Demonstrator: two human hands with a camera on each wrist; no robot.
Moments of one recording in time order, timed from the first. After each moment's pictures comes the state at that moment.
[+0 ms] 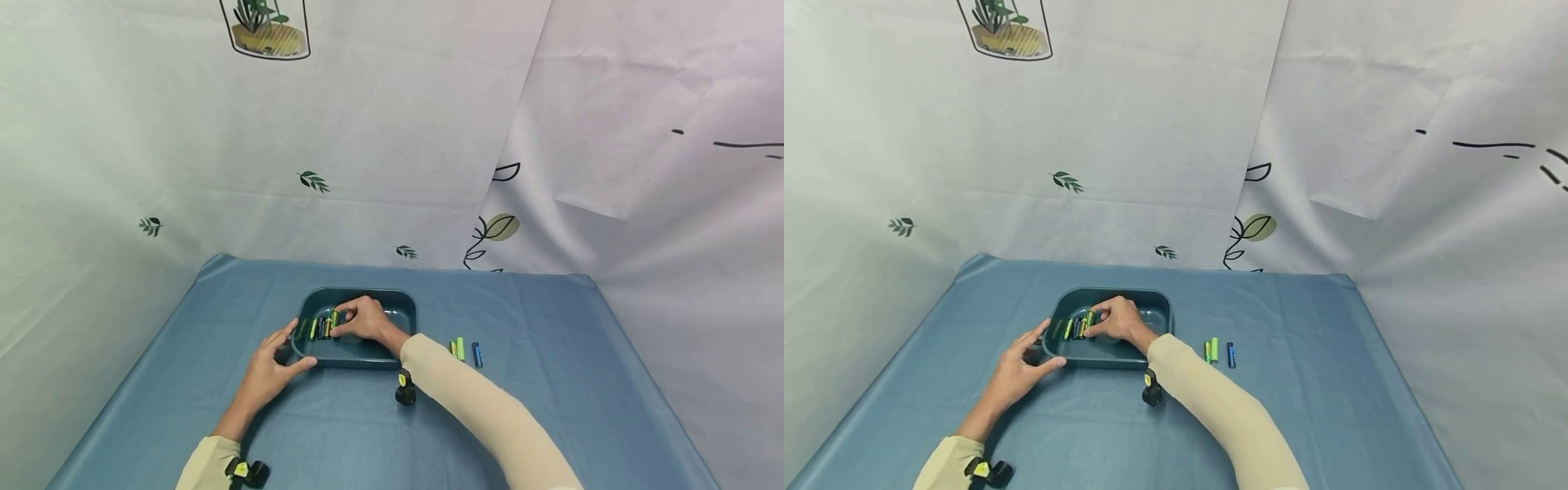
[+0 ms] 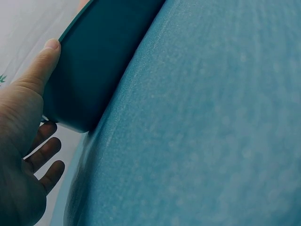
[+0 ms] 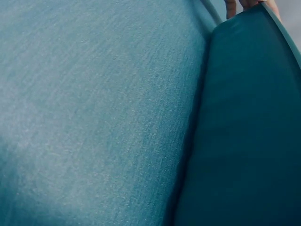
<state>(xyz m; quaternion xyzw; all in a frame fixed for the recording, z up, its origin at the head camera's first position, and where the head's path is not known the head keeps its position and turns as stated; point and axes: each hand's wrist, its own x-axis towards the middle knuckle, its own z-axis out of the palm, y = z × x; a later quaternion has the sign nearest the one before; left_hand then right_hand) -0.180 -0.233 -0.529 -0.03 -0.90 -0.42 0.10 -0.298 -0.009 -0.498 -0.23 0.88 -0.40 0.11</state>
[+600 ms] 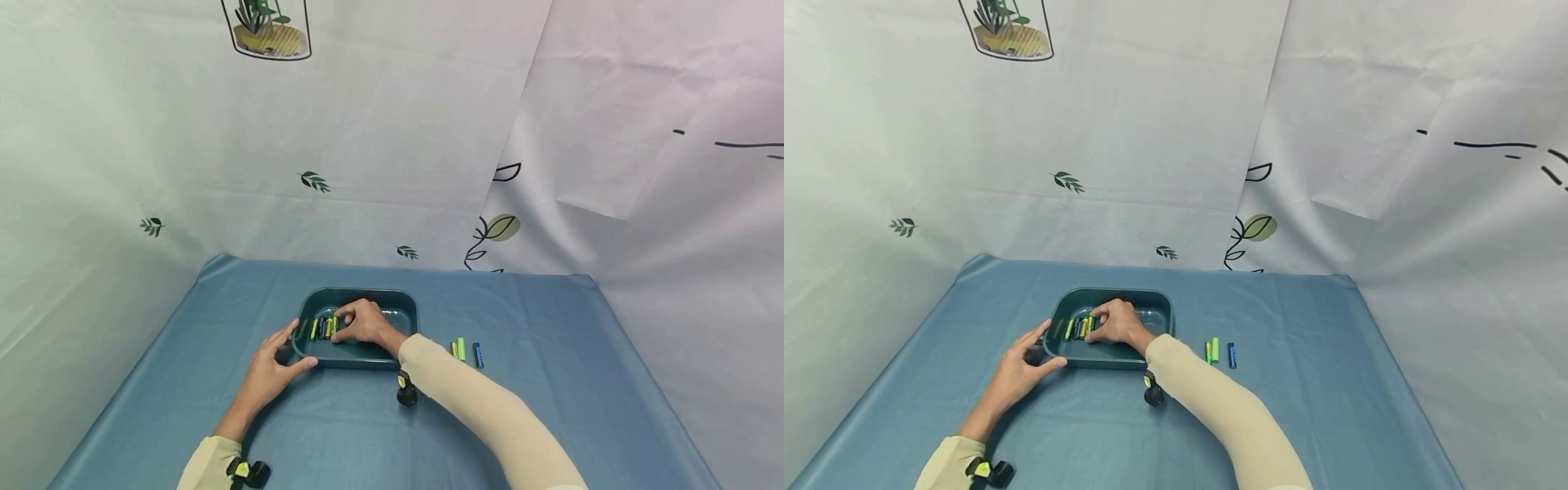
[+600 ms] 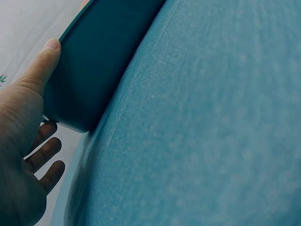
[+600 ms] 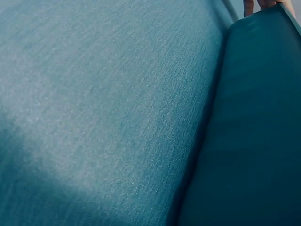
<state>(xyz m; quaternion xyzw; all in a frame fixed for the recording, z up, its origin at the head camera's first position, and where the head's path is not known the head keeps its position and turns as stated) -0.180 -0.233 -0.529 -0.03 -0.90 -0.41 0.10 -0.296 -0.012 -0.502 -0.22 0.87 -0.41 0.13</state>
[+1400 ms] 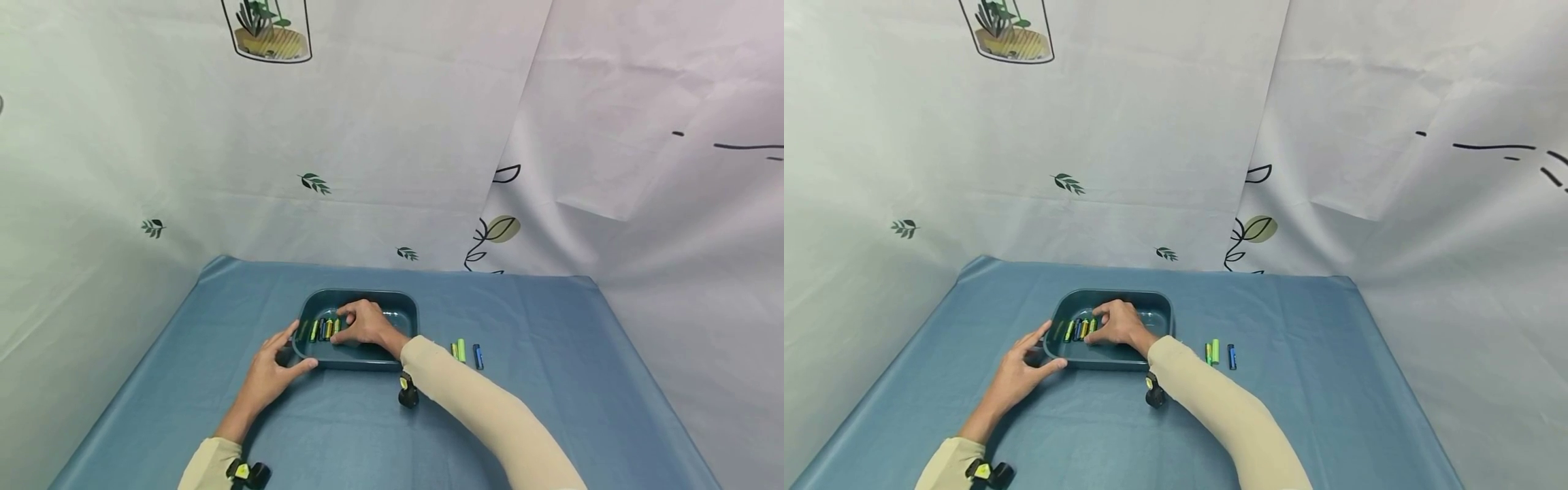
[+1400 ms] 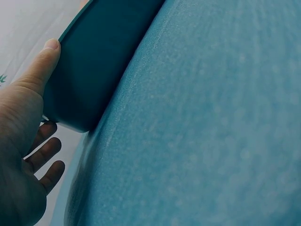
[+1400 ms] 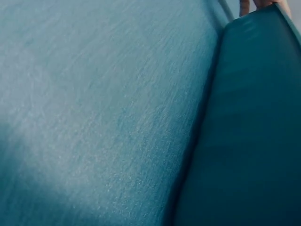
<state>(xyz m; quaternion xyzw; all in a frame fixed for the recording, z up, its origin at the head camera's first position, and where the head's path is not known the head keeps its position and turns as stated) -0.180 -0.233 -0.530 -0.03 -0.90 -0.42 0.10 -0.296 -0.009 -0.500 -0.25 0.88 -0.39 0.13</state>
